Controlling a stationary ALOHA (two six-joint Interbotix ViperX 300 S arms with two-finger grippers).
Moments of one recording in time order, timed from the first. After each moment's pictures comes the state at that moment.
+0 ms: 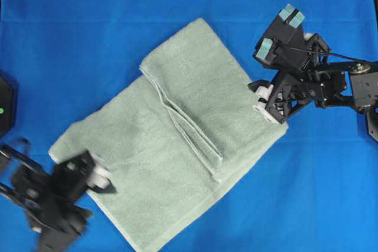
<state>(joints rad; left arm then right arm) -0.56 -0.15 0.81 0.19 0.17 0.19 0.08 -0.29 0.69 -0.60 0.73 1.08</state>
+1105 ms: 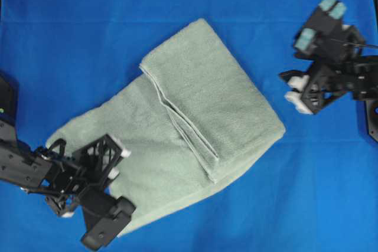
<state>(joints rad) -0.45 -0.07 0.58 0.19 0.72 0.19 0.08 -0.50 0.84 -0.62 0.83 1.08</state>
